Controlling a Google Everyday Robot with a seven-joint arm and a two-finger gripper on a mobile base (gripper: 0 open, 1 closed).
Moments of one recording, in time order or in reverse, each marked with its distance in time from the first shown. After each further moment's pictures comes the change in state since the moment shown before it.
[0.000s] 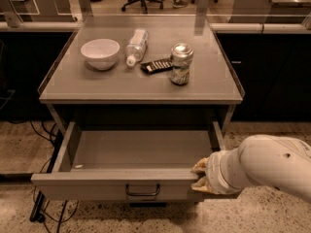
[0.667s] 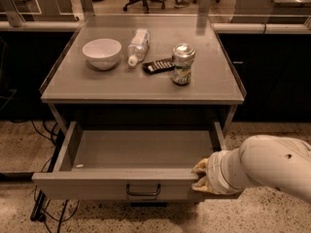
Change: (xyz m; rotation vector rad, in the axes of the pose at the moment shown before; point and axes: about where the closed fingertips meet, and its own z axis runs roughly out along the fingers) arm -0.001 0.000 -0.003 0.003 -0.001 -0.002
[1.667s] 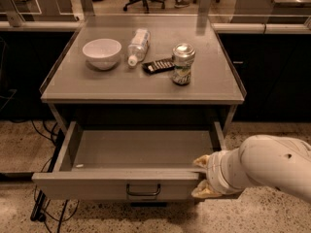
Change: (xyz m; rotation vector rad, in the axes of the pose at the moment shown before) arm 0.000 0.000 0.000 0.000 0.000 0.000
